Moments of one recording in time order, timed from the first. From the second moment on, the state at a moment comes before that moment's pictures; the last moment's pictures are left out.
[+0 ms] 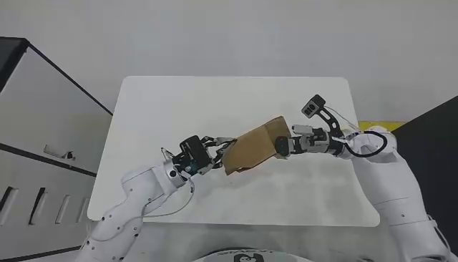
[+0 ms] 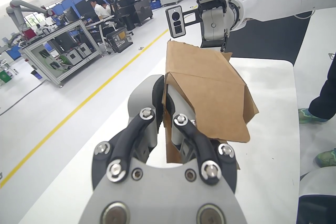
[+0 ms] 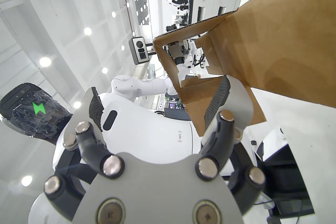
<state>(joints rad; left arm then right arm) 1.65 -1.10 -1.24 -1.97 1.59 -0.54 0.25 -1.32 -1.05 1.35 -1.46 0.67 -0.07 1.42</state>
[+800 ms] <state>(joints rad) 1.64 -1.09 -1.21 -1.96 1.54 -0.64 0.22 -1.31 -1.03 1.35 -1.51 0.59 -0.22 1.51</state>
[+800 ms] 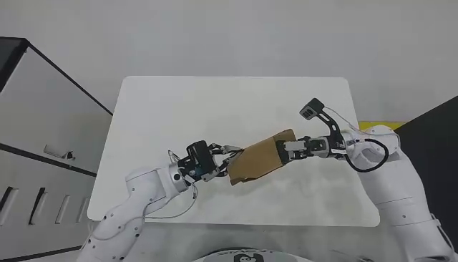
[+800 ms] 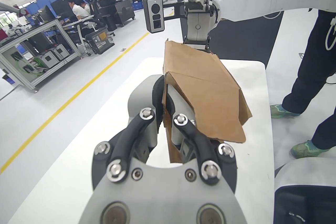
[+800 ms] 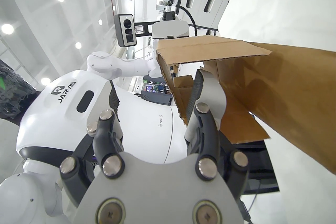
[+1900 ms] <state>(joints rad) 1.58 -1.09 -1.15 -1.94 1.48 -0.65 0.17 -1.27 -1.01 1.27 -1.50 0.51 -0.30 1.52</state>
